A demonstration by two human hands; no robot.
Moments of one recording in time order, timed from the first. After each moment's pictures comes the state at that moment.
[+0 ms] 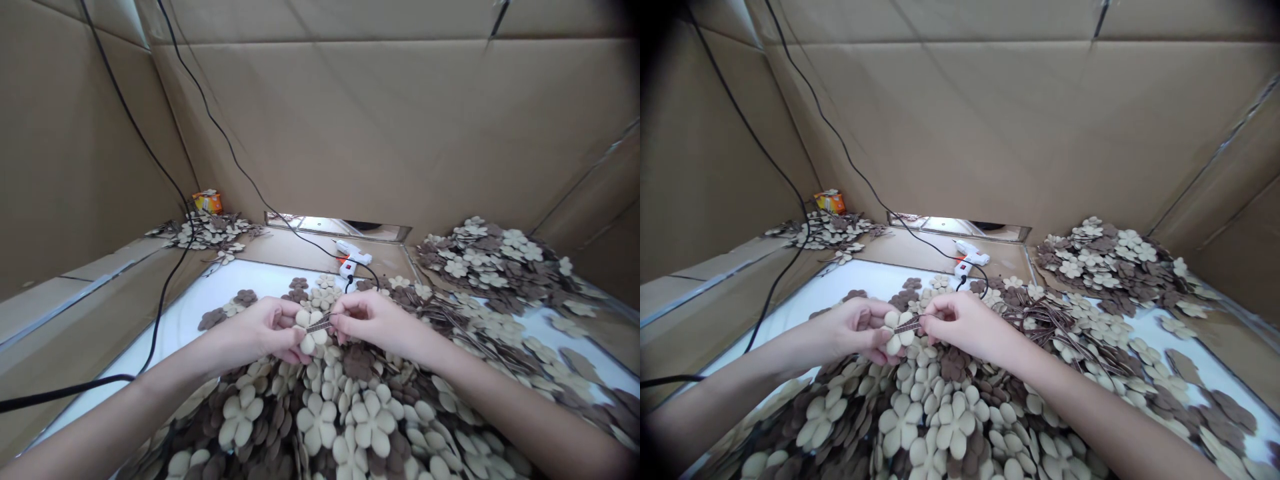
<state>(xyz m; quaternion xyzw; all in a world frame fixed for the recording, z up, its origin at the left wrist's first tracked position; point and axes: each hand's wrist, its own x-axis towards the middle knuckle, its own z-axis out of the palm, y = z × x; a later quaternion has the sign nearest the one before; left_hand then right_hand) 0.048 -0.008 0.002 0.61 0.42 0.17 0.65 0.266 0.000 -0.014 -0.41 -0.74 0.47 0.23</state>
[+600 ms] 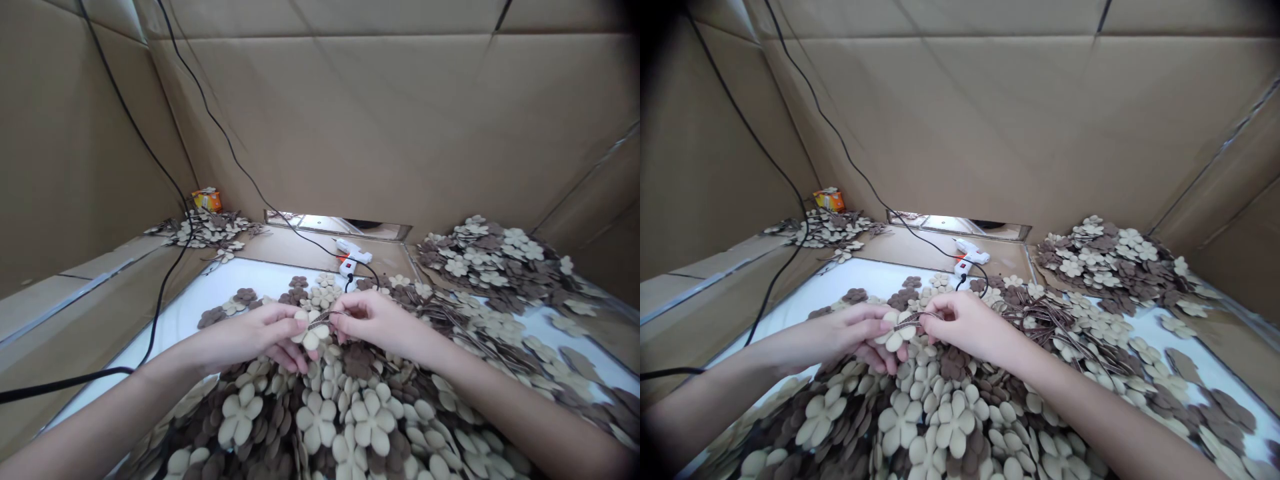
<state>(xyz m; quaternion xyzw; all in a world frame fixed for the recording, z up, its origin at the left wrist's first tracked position) 0.045 -0.009 0.005 0.60 0.40 0.14 0.68 0.265 0.000 -0.015 -0.42 -0.76 0.44 0.22</state>
